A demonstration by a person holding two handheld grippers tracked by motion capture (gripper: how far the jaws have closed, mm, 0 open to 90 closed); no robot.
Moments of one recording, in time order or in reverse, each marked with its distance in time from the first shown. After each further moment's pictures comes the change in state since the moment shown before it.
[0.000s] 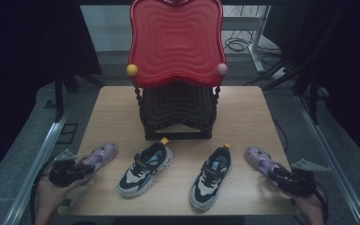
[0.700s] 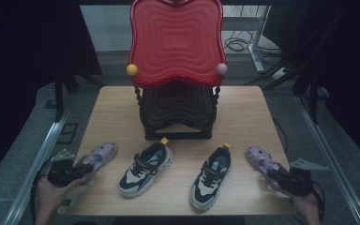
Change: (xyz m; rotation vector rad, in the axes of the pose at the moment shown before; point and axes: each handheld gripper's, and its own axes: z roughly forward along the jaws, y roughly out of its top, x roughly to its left) left arm 0.002 -0.001 -0.003 -0.047 0.009 -0.042; right arm 0.000 -0.001 0.007 -0.014 0.041 0.028
